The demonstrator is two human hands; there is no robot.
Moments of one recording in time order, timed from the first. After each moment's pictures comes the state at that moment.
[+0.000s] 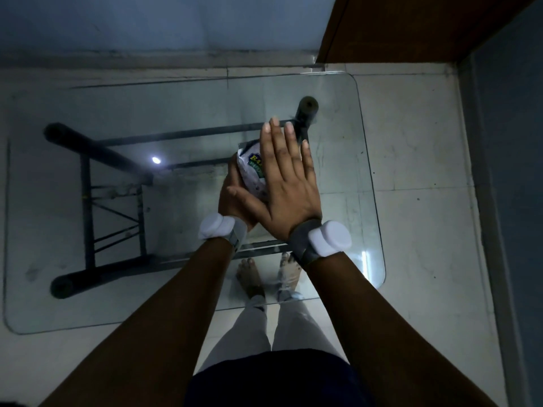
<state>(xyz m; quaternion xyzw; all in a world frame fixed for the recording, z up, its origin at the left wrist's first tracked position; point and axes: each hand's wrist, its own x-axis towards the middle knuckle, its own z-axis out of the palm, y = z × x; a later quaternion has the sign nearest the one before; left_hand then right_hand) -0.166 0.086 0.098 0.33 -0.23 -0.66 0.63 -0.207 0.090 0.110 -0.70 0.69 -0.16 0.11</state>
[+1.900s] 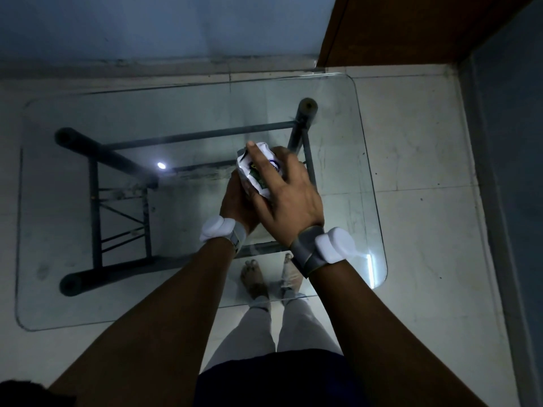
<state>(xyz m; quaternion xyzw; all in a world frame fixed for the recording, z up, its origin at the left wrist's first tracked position) -0.114 0.072 0.060 0.57 -0.49 -0.55 0.35 -0.210 0.109 0.118 -0.69 0.67 -0.24 0.14</state>
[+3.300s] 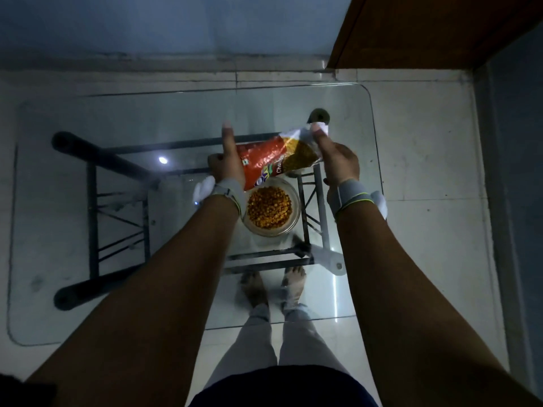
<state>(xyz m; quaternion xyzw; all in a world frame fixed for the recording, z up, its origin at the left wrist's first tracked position) -0.115 -0.034 0.061 0.74 -0.17 -0.58 0.29 -0.284 -0.001 0.064 -0.16 0.79 -0.34 0.48</state>
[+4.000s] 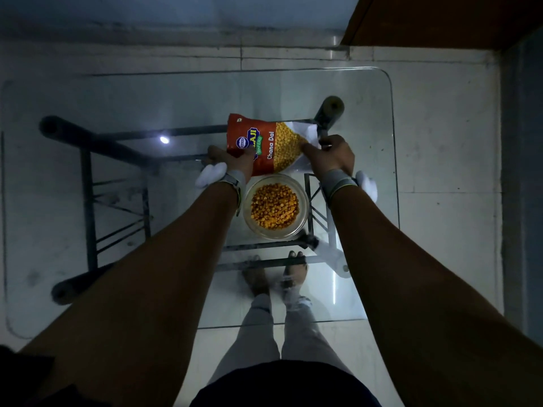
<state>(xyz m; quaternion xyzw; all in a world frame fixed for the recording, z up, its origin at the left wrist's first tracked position) -0.105 -0.057 -0.004 0.83 -0.29 -0.47 0.07 -0.274 -0.032 0.007 -0.29 0.86 -0.19 0.37</state>
